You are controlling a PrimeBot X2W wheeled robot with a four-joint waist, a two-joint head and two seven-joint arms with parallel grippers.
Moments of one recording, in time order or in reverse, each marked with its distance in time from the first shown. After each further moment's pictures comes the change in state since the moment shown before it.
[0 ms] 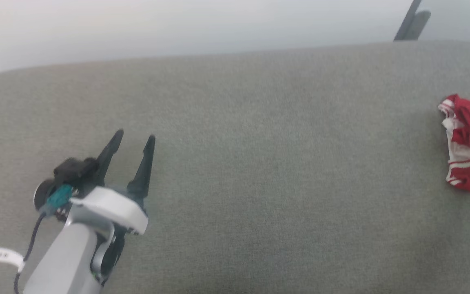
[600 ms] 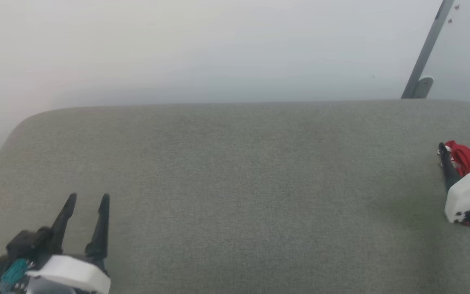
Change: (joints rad) left arm 0.354 0.010 0.237 -0.174 0.058 -0.001 0.000; right arm 0.379 0.141 -0.317 -0.404 -0.188 0.000 -0.012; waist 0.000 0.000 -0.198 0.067
